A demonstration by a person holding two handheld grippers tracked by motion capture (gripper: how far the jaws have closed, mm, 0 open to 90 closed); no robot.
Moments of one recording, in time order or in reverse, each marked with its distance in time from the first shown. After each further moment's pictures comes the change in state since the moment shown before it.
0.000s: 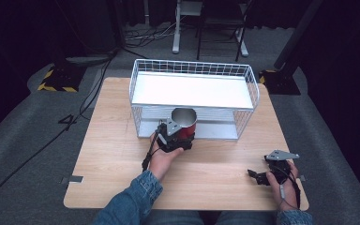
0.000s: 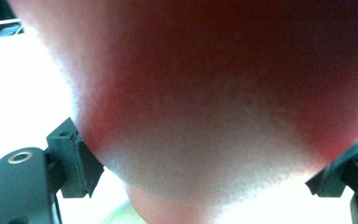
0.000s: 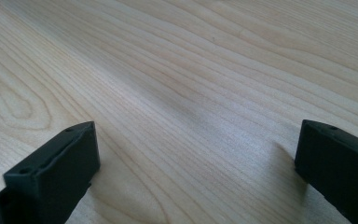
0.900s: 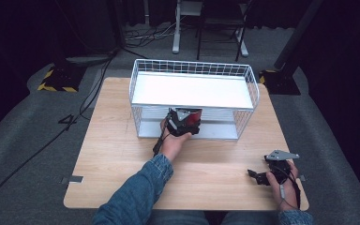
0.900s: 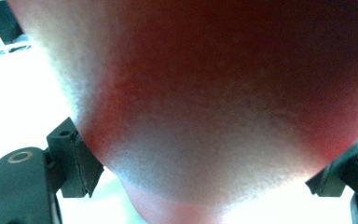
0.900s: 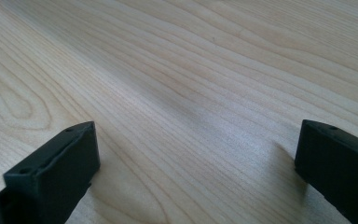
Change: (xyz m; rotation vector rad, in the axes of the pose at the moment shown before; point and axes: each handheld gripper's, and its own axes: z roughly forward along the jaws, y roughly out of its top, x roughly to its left) left arm 0.015 0.020 0.064 -0.028 0.035 0.025; right arm 0.000 0.000 0.000 0.000 0.000 0.000
